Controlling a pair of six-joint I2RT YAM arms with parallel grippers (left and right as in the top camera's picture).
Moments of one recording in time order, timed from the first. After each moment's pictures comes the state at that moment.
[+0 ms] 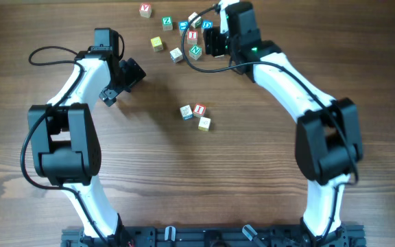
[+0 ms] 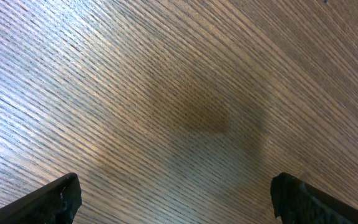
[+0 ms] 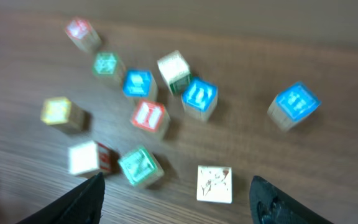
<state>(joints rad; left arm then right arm) 0.00 2.05 1.45 -0.71 0.01 -0.70 0.40 2.14 1.63 -0.19 -0.02 0.16</state>
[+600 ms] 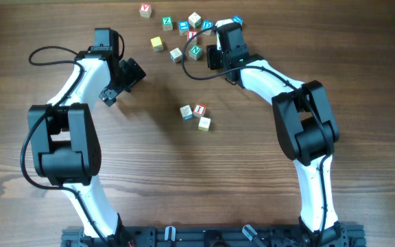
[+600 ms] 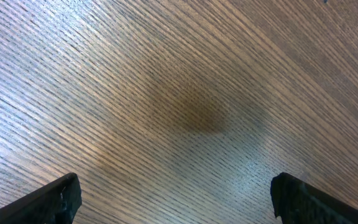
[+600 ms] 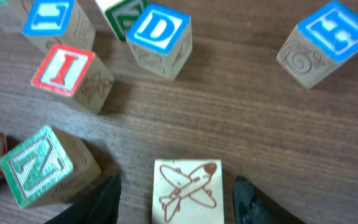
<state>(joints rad) 0.00 2.05 1.45 -0.71 0.01 -0.70 0.40 2.34 1.63 -0.05 0.06 0.16</state>
